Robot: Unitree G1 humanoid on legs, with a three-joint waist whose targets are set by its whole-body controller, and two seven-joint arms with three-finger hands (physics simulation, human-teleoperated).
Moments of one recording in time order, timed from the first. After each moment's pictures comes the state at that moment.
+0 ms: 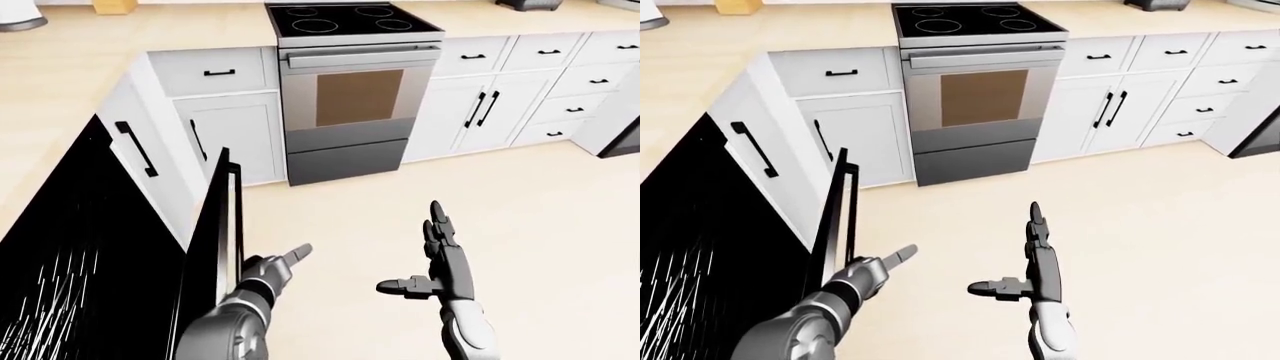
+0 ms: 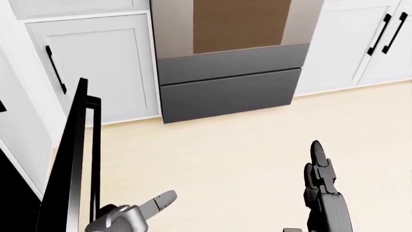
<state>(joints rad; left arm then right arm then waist) -0.83 -0.03 0.39 1.43 -0.32 0.23 0.69 0.13 -0.01 -0.06 -0.09 -0.02 0.02 0.01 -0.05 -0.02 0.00</state>
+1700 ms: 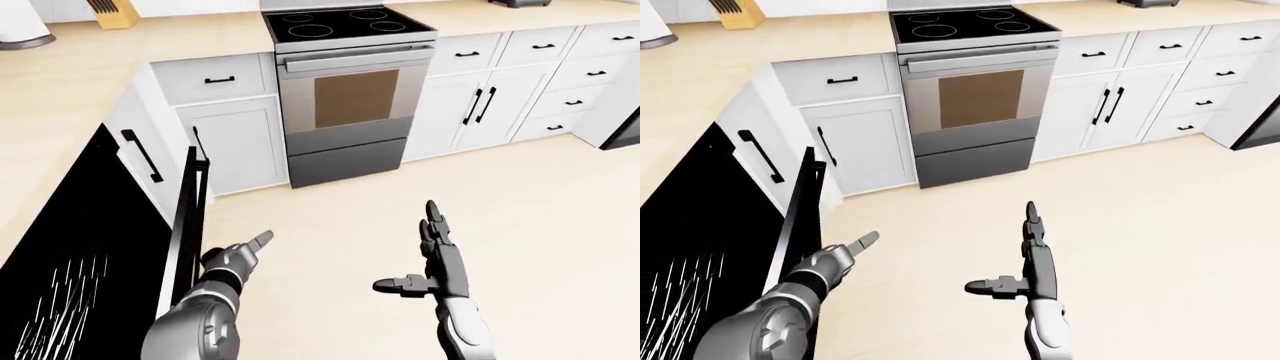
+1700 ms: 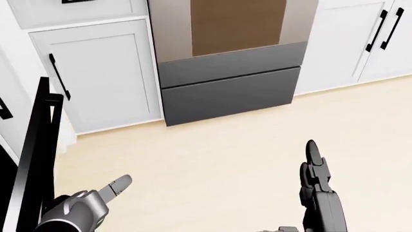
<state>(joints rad) -0.85 0.13 0.44 1.40 -0.34 0.24 0.78 0.10 -0.01 -0.05 -0.05 -0.03 0.01 -0.01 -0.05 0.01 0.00</state>
